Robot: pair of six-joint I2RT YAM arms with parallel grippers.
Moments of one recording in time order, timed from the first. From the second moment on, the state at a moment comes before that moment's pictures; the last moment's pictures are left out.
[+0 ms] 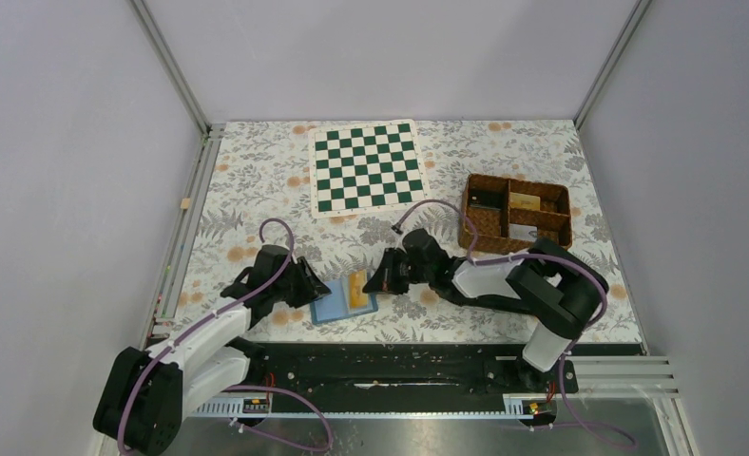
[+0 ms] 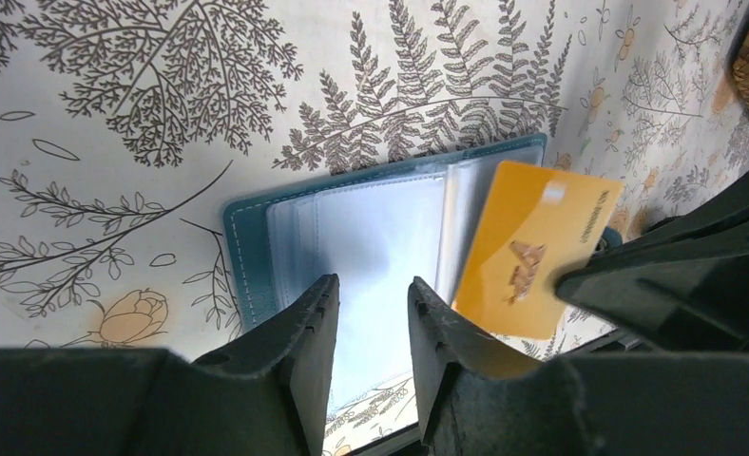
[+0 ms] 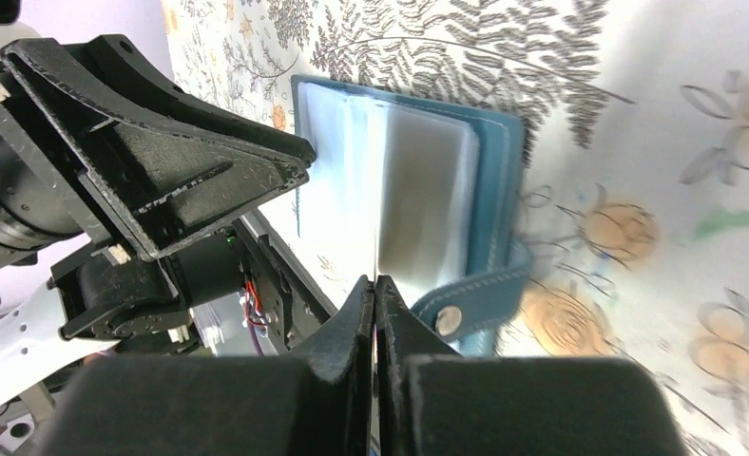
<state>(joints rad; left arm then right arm) -0.38 0.96 0.30 -0.20 0.23 -0.82 0.86 1.73 0.67 0.44 -0.38 1.03</state>
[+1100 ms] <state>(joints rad) -0.40 0.87 0.41 -0.05 0.84 -0.82 0.76 1.40 0.66 0.12 -0.94 0.64</state>
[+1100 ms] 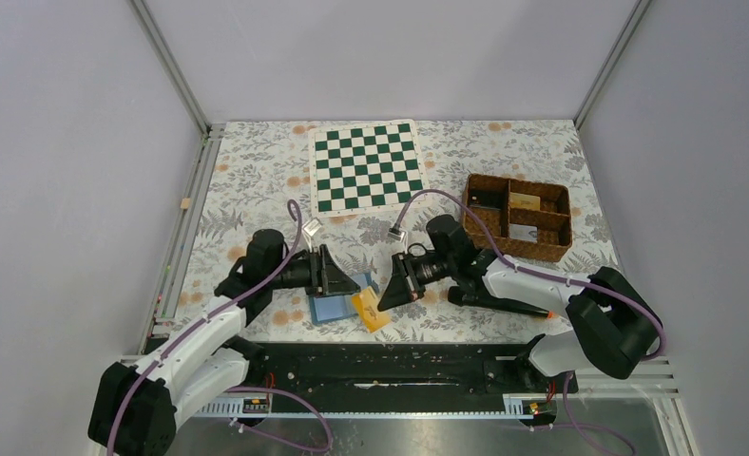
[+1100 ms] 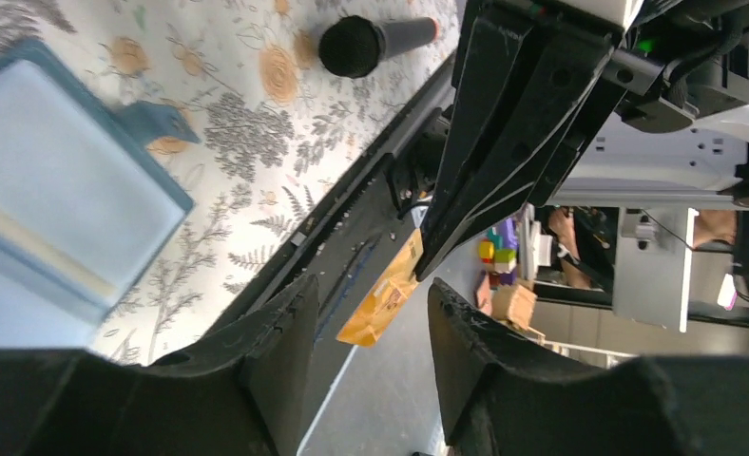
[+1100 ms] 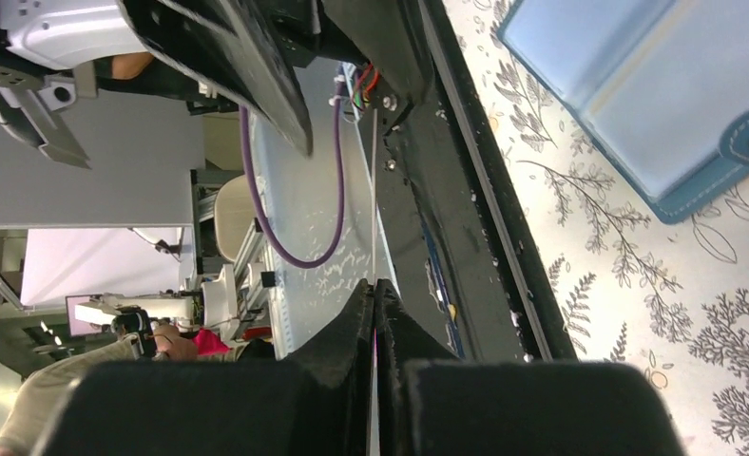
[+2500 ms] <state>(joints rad) -0.63 0.82 0.26 0.51 0.34 -1.28 0.74 1.18 0.42 0.59 -0.43 1.23</state>
